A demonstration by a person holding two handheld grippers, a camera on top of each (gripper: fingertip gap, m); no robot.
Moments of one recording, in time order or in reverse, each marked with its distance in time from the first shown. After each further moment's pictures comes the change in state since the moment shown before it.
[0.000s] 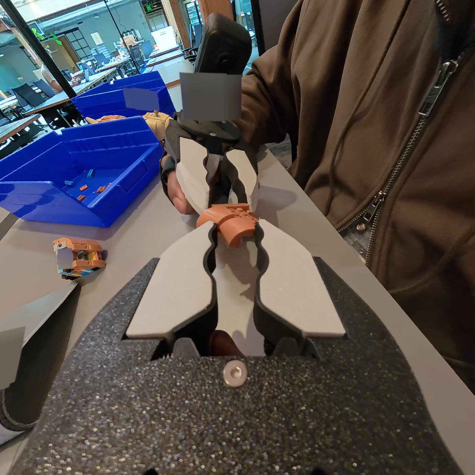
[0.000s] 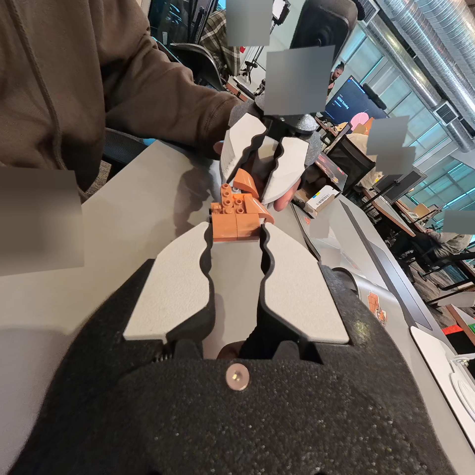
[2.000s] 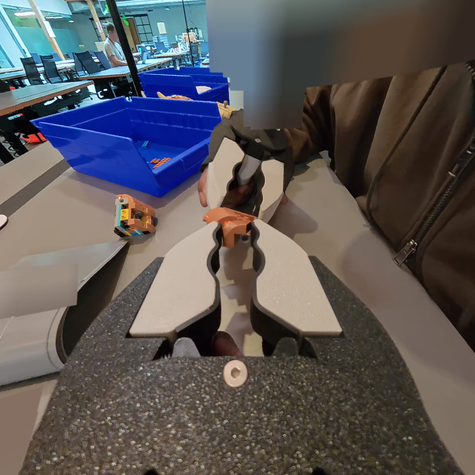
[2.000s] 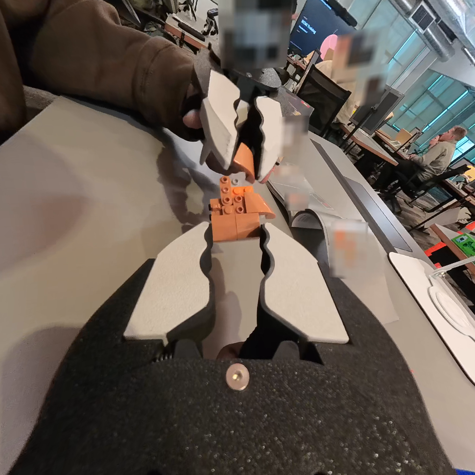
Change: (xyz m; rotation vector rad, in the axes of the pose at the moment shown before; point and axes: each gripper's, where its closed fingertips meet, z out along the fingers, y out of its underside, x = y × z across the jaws) left arm -0.073 0.019 -0.012 0.042 -0.161 -0.213; right arm 0.057 0.052 0.000 -0.168 0.150 0.163
